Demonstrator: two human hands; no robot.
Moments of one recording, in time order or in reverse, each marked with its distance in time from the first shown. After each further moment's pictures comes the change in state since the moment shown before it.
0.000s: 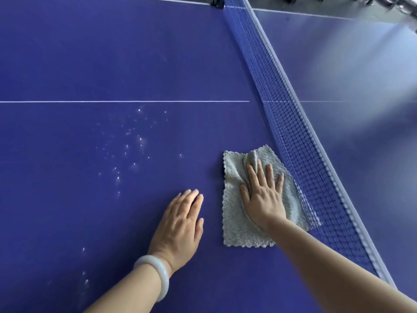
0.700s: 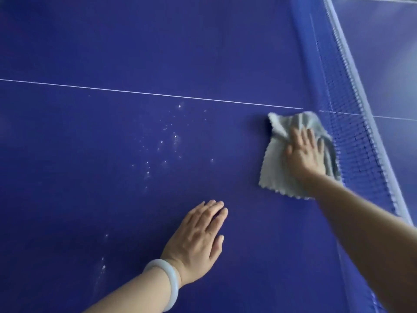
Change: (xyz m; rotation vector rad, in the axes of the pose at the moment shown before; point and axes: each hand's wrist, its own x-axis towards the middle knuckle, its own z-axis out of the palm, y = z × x) left_hand 0.000 -0.005 0.002 0.064 -0.031 -0.023; right_hand 0.173 0.001 -0.027 0.125 0.081 -0.085
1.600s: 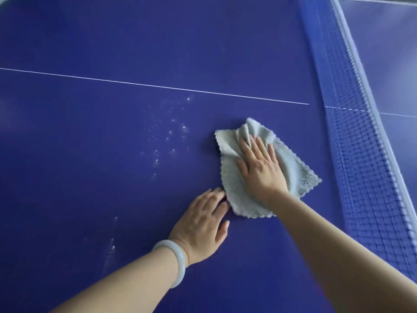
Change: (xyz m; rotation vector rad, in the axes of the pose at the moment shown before) left_hand 0.000 0.007 -0.003 0.021 -0.004 0.003; right_hand -0.086 -0.077 0.031 0.013 -0.011 -0.349
